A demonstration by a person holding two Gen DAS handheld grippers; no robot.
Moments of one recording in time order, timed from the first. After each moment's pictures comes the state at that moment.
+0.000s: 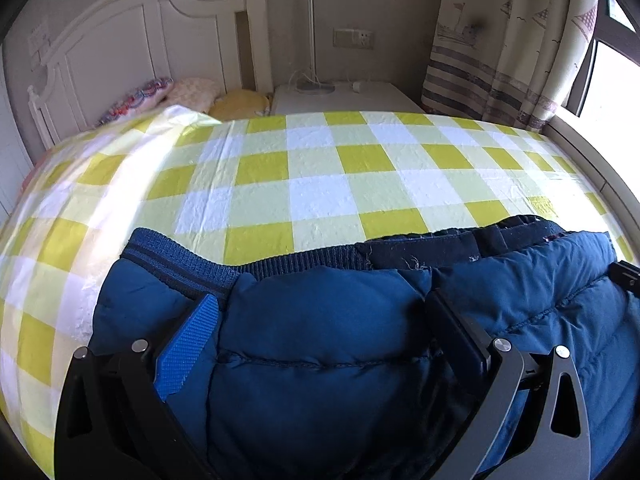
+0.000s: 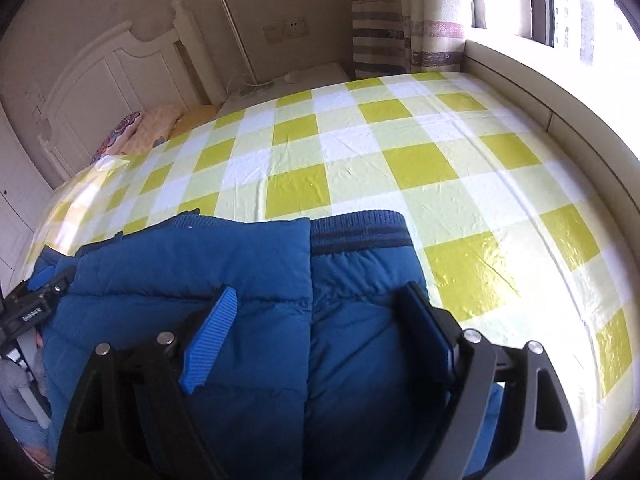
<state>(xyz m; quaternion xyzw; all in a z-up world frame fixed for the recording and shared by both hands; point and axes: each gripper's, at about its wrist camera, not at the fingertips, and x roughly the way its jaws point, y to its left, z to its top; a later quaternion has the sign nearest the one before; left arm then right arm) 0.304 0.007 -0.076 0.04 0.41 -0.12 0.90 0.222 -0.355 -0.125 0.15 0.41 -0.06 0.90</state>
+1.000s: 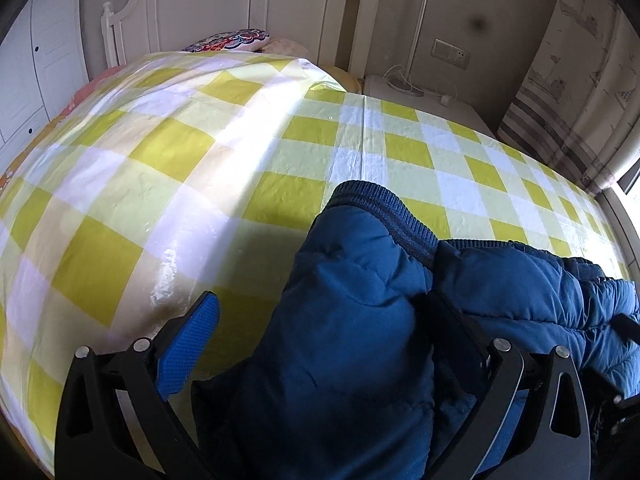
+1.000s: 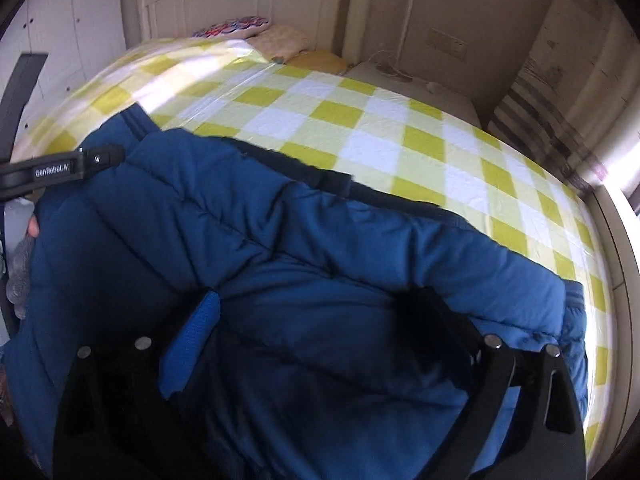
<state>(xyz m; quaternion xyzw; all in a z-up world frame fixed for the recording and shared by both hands) 0.288 0.119 -0.090 -0.06 0.43 -0.01 0.90 0.252 -0.173 -0.107 -0.08 0.43 0.06 0.90</state>
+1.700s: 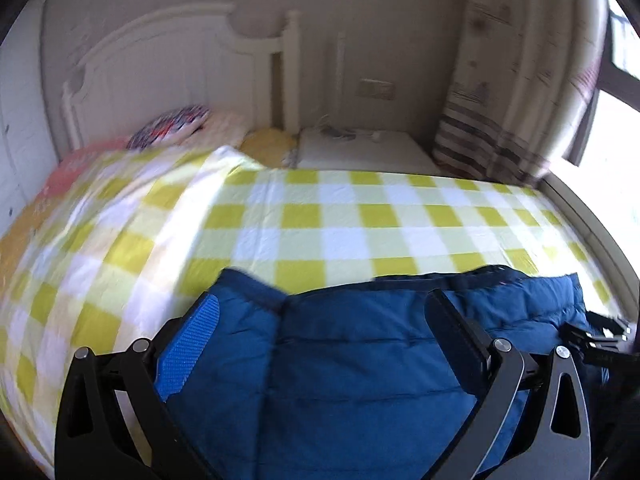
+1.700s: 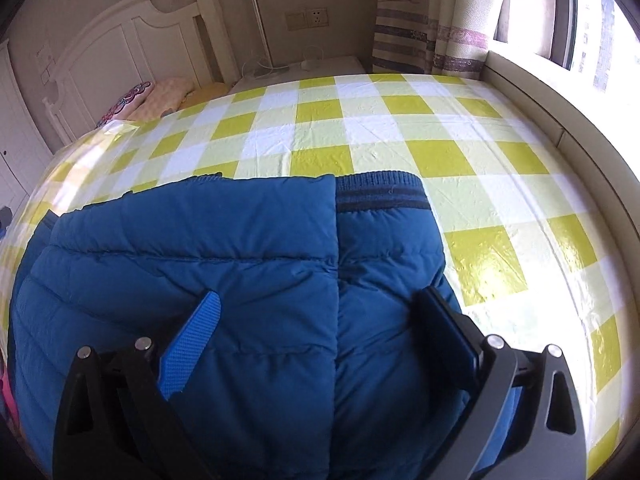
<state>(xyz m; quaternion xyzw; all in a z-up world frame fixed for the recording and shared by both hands) 0.237 0.013 -0.012 0.04 0.32 -0.10 0.94 0.210 -0.333 -0.125 0.10 0.43 -0.05 0.90</state>
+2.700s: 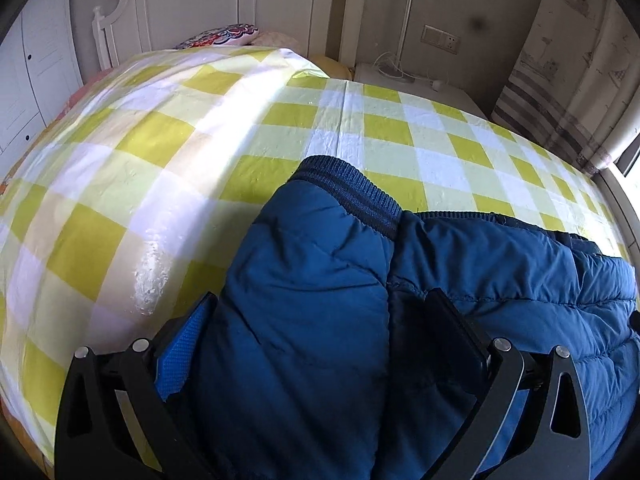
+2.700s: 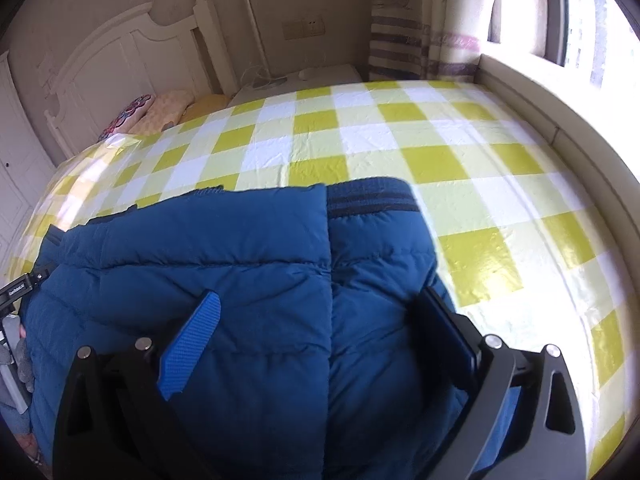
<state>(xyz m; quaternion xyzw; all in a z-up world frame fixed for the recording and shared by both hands) 0.273 0.094 -0.093 -0.04 0.43 -0.01 0.90 0.201 -0.335 -0.114 0.10 0.40 -0.07 0.91</state>
